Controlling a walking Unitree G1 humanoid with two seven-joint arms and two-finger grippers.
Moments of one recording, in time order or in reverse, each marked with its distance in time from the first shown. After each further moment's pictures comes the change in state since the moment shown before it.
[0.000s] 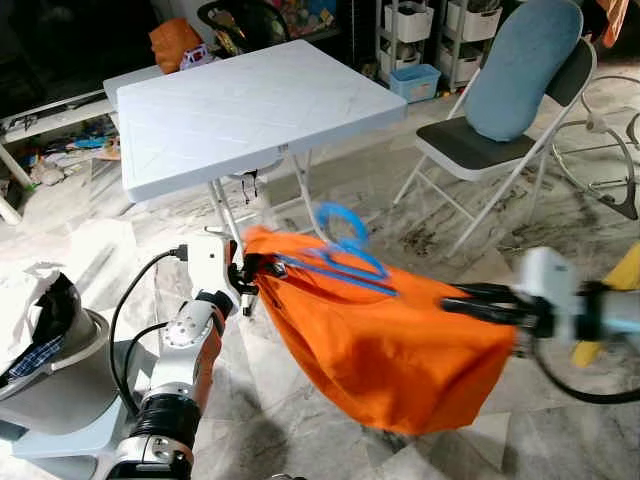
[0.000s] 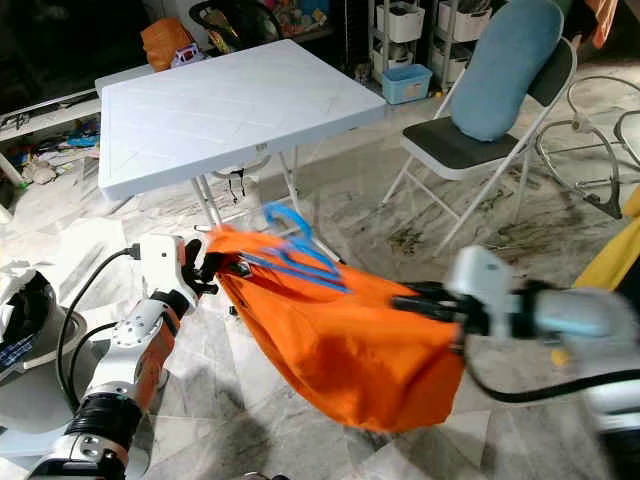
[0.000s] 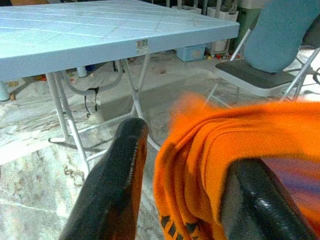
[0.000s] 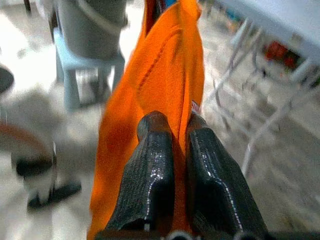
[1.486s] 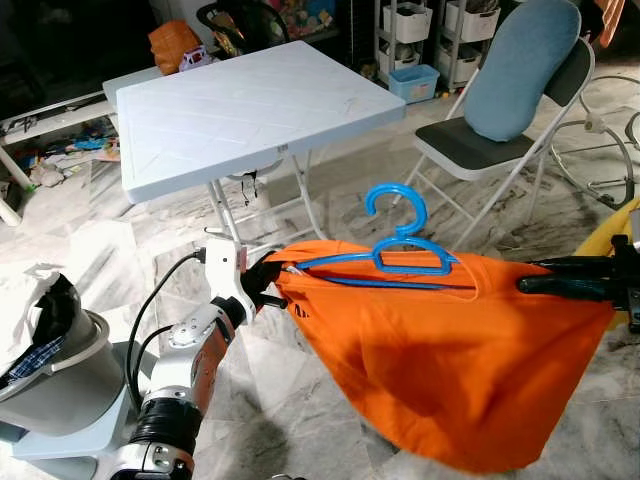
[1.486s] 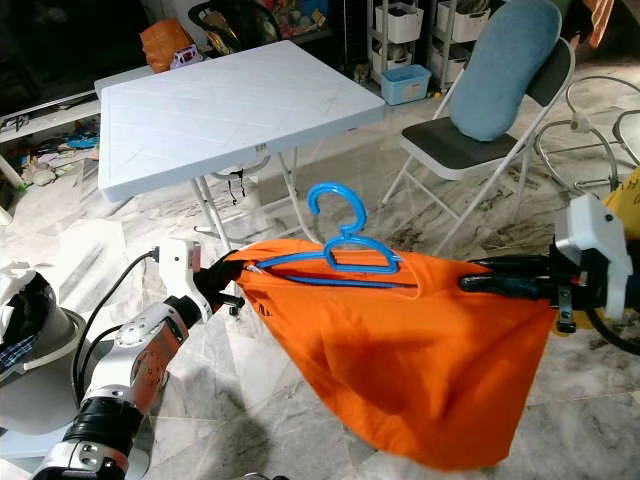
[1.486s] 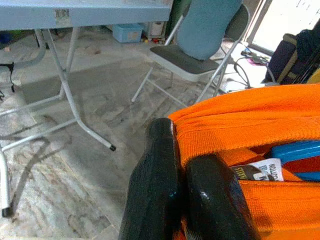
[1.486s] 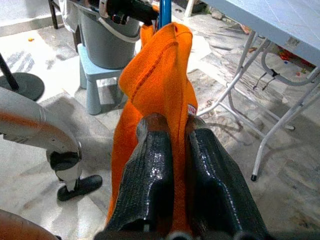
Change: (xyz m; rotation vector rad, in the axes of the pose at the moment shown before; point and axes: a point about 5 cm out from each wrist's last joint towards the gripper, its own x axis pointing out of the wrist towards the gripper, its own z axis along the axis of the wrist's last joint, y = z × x) left arm -0.005 -0.022 -0.005 -0.150 0.091 -0.274; right arm -0.064 -0.030 0.028 0.054 -0.037 0.074
